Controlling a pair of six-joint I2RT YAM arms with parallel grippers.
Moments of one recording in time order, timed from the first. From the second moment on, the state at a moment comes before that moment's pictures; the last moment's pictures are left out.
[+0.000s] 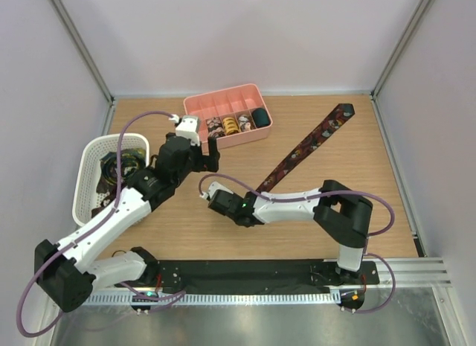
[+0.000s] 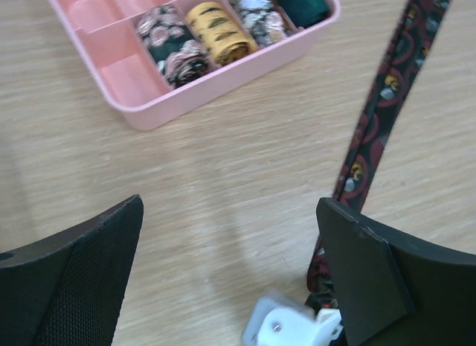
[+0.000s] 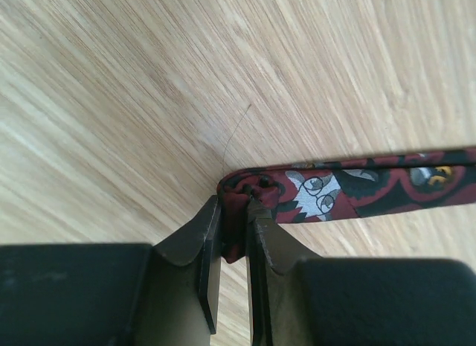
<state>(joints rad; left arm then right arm) -0.64 1.13 0.96 -0.25 -0.24 -0.27 1.19 1.86 1.13 -0.43 0.51 0.06</state>
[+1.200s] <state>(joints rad) -0.71 1.18 0.49 0.28 0.01 -0.16 0.61 1.79 0.93 -0.11 -0.72 0.19</state>
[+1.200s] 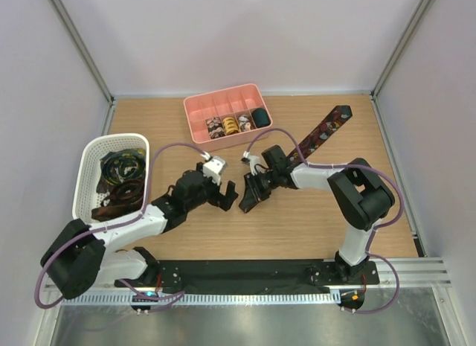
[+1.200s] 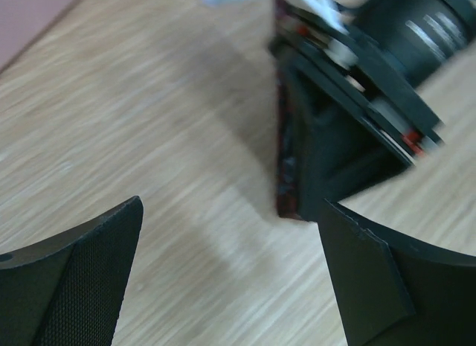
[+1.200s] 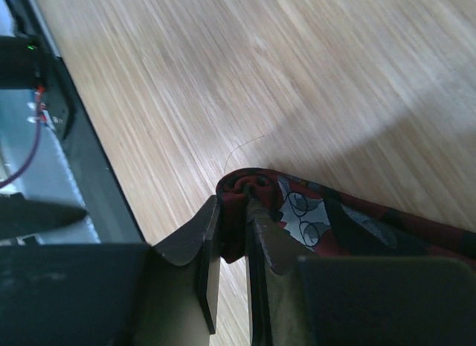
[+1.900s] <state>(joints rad) -0.83 1.59 0.79 0.14 0.14 0.11 0.50 1.86 0.92 -0.03 -0.85 0.24</state>
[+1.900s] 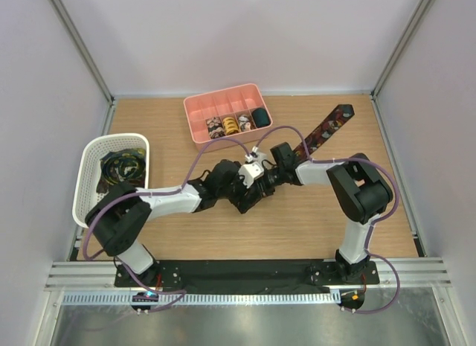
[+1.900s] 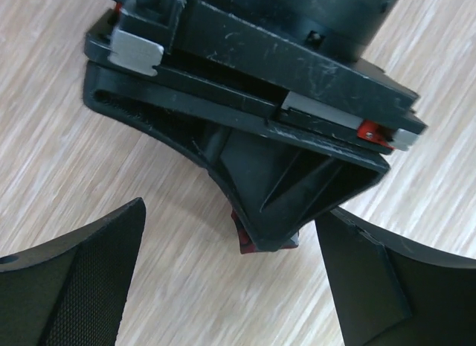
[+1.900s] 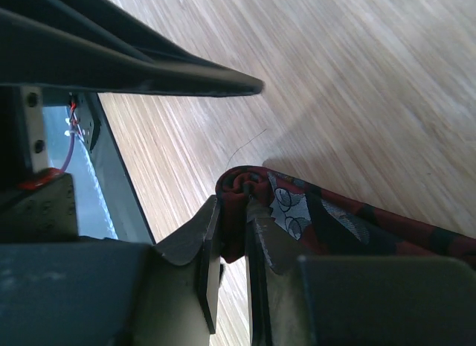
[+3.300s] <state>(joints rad) -0.84 1.72 0.86 0.06 0.16 0.15 0.45 1.85 0.90 0.00 -0.77 0.29</state>
